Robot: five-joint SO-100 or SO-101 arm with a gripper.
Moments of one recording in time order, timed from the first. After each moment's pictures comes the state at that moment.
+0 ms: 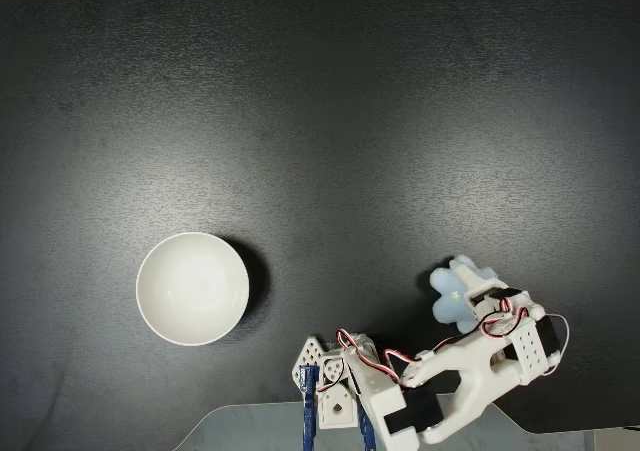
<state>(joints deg) 75.0 86.6 112.0 65.8 -101.8</state>
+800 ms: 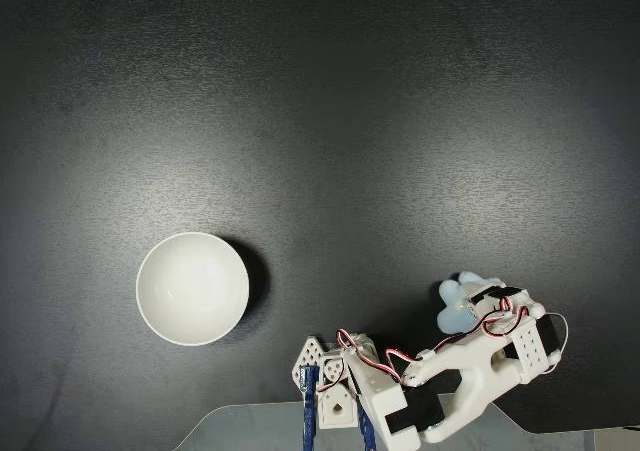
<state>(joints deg) 75.0 86.2 111.7 66.2 -101.8</state>
